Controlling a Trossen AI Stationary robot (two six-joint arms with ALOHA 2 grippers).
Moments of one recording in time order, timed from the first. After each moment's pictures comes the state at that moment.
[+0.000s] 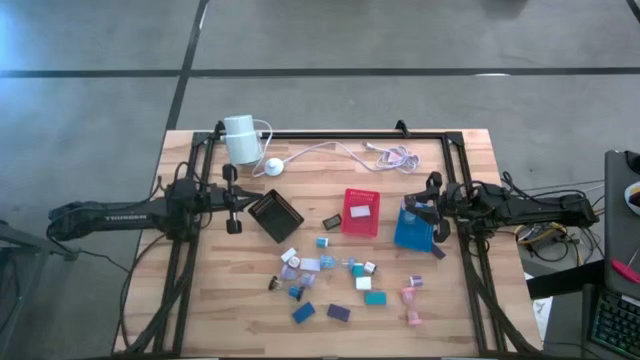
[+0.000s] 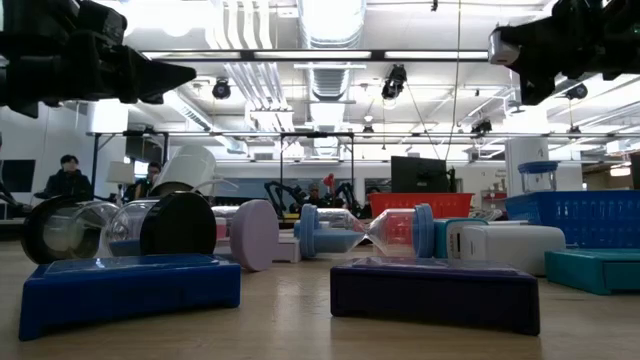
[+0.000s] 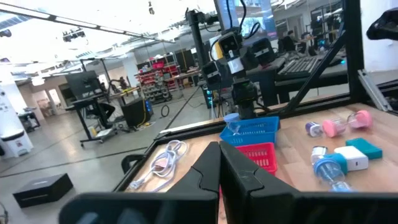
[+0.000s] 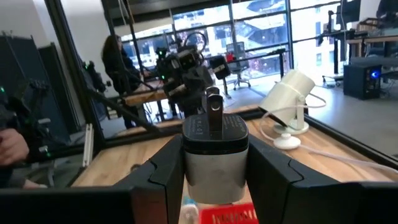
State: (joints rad) left arm 0.23 0.51 0.06 0.53 0.15 0.27; right arm 0.03 0.24 0.14 0.19 0.10 0.21
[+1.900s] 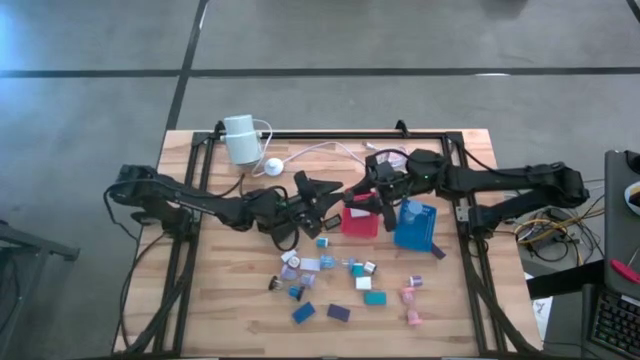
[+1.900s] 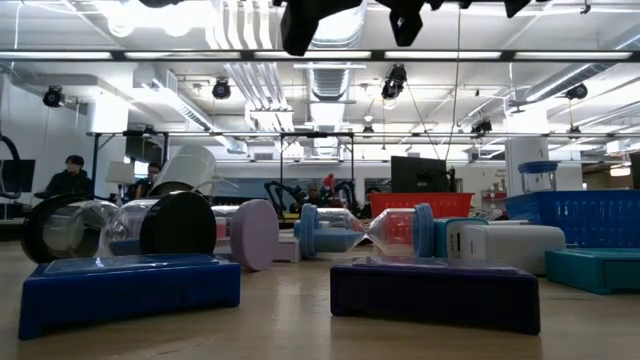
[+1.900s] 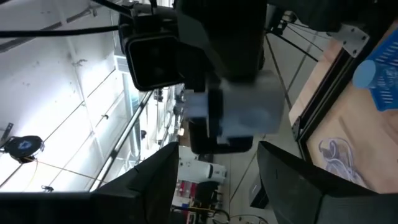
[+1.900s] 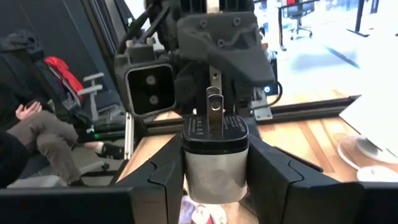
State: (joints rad) left arm -0.15 1.58 0.97 0.71 -0.50 1.45; right arm -0.10 1.22 0.89 0.22 -0.30 0.23
